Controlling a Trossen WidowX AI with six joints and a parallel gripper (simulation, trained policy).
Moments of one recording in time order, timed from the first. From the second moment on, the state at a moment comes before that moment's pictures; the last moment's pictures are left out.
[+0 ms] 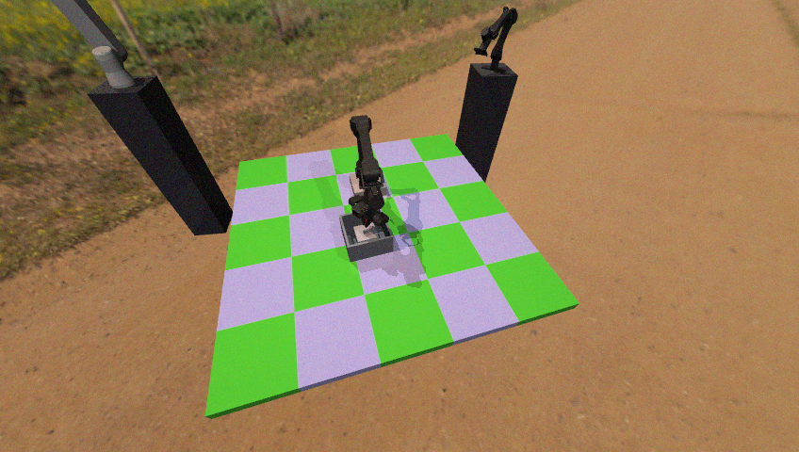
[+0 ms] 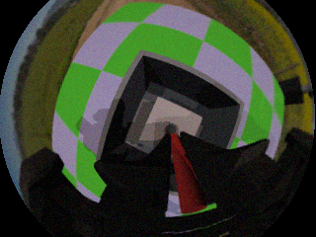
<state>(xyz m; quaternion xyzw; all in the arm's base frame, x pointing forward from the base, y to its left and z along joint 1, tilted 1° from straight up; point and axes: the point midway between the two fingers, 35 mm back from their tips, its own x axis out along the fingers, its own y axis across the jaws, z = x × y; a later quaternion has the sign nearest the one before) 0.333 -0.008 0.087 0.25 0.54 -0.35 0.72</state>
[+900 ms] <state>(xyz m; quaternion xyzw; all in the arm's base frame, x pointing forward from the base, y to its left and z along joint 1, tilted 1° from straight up) 0.365 -0.025 0.065 0.24 0.61 -0.28 0.70</state>
